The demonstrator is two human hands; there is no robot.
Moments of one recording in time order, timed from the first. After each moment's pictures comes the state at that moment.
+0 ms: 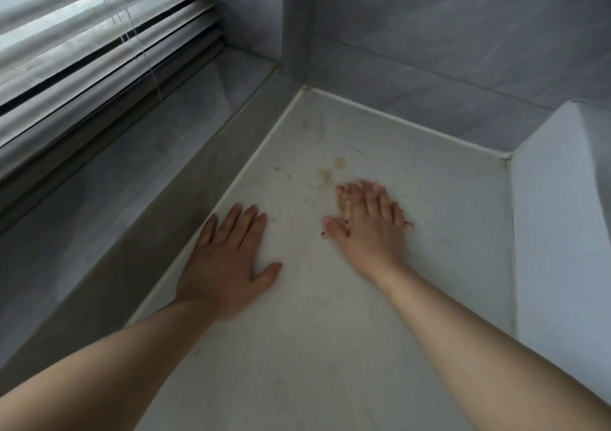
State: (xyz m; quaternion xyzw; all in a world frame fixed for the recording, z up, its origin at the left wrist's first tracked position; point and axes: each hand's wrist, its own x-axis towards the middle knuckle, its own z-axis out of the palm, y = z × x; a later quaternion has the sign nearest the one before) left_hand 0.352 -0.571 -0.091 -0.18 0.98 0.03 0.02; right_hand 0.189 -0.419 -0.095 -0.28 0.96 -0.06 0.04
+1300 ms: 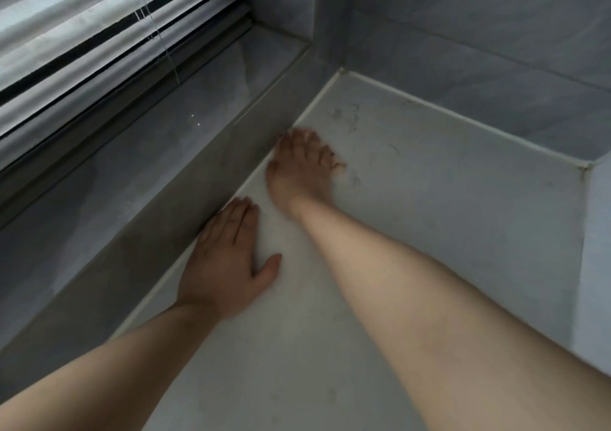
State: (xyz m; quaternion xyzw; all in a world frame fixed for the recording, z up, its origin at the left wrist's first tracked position) left_hand 0.354 -0.570 -0.103 -0.27 0.96 0.04 -0.05; right_hand 0.184 -0.570 -0.094 -0.39 0.91 -0.13 0.12
